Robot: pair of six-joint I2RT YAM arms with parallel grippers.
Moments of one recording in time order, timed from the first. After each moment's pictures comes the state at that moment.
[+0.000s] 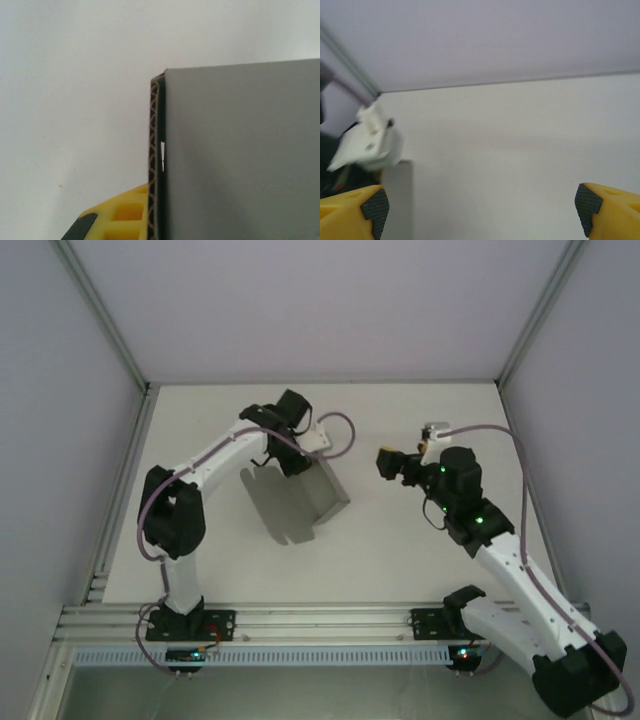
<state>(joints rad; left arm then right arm) -0.63 1.89 1.66 -1.01 0.07 0.61 0.39 0.85 0.77 -0.22 0.00 0.33</state>
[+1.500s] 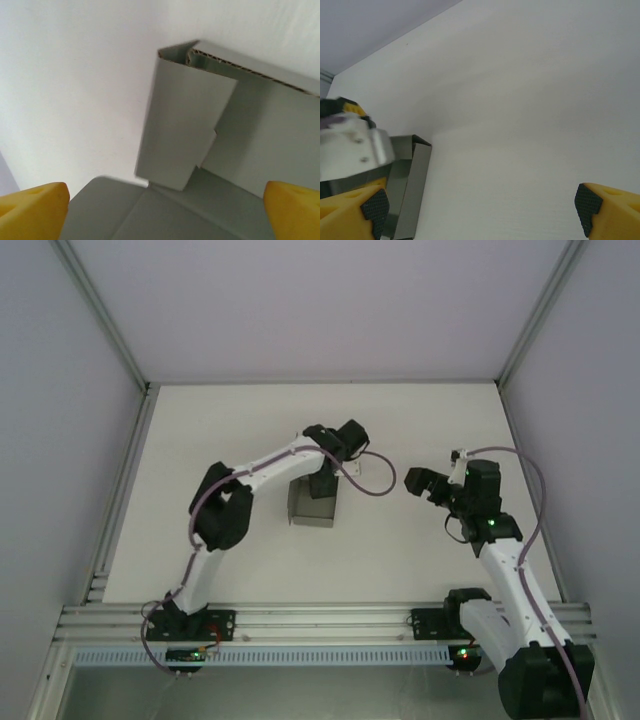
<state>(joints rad) -0.85 2.12 1.87 -1.04 -0.41 0.64 0.04 0.84 0.61 -0.34 -0.31 0.42</state>
